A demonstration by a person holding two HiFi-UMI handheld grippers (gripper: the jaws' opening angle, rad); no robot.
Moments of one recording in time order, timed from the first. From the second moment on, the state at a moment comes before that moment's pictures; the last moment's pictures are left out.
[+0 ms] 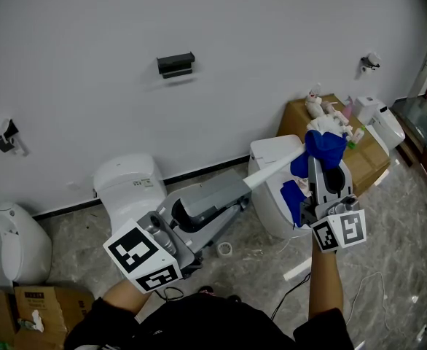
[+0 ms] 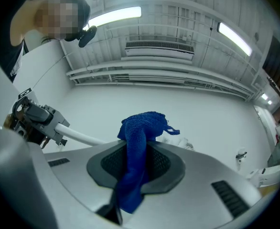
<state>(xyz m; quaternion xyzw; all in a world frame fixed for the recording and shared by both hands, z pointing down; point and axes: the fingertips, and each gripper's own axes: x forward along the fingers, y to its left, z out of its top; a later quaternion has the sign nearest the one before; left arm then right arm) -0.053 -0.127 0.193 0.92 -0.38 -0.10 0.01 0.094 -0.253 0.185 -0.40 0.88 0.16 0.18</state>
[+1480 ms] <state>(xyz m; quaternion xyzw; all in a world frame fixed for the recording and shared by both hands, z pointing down) -0.034 -0.137 0.223 0.92 -0.38 -0.04 0.00 0.029 -0.169 0.116 -0.26 0.91 0.18 0.25</state>
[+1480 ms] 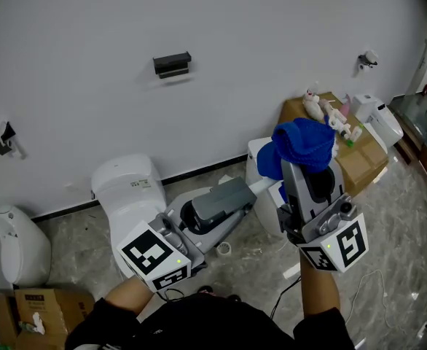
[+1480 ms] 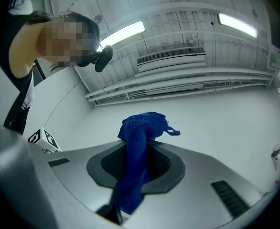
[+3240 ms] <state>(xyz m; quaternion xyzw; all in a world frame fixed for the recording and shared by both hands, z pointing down) -0.034 -0.134 0.222 0.91 -0.40 -0.02 -0.07 -0.005 -0.184 0.178 -0.30 0.93 0.20 0.10</state>
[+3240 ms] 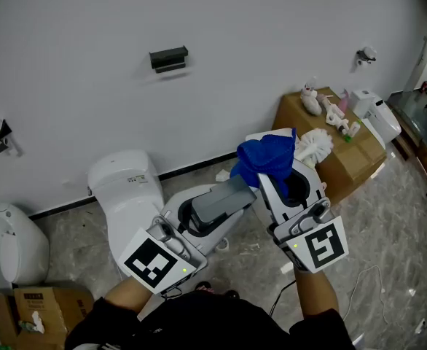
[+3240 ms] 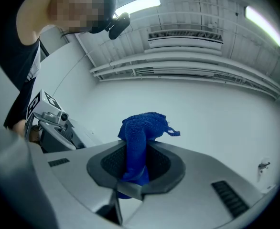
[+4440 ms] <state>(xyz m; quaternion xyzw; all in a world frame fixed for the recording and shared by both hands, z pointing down) -0.042 -0.129 0.214 0.91 -0.41 -0.03 -0.07 0.030 -0.225 0.183 -0.36 0.91 0.20 0.08</state>
